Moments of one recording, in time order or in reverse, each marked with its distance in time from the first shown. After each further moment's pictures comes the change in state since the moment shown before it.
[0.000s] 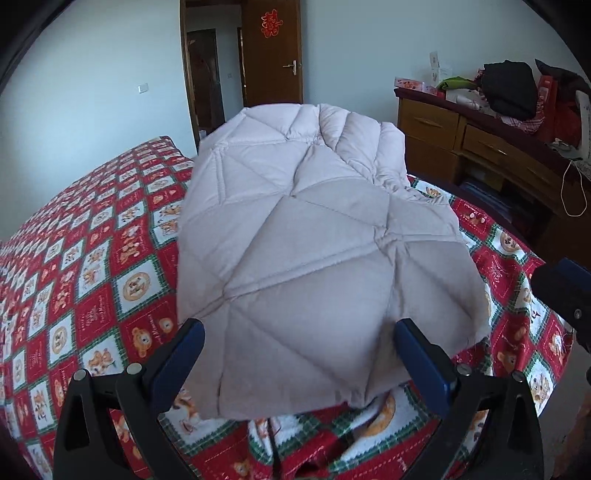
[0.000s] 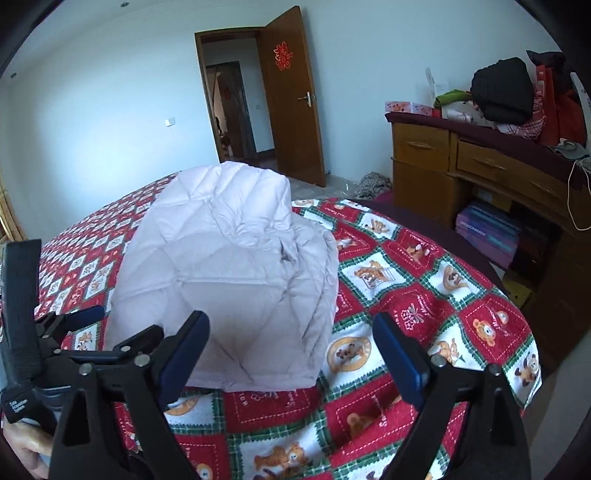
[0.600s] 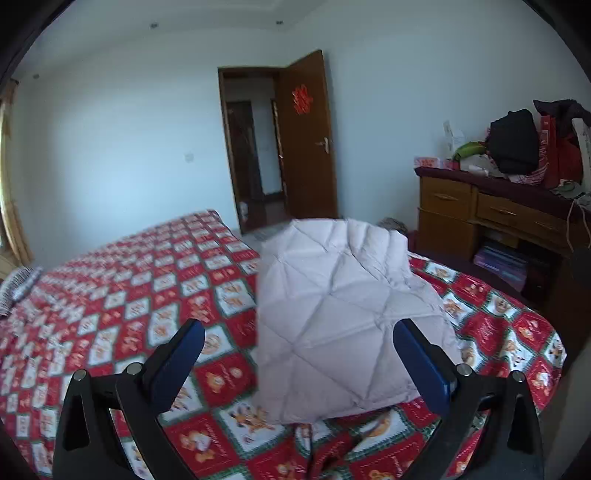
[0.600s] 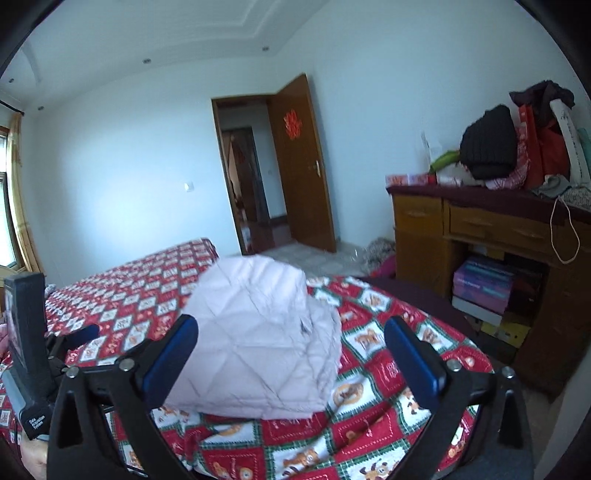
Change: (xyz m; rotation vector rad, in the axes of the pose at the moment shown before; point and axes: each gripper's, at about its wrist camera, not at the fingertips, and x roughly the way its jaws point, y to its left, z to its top) left arm -0.126 -0.004 0.006 -0.009 -0.319 0.168; right arm -0.109 0.009 0.021 -0.007 -0.301 0.041
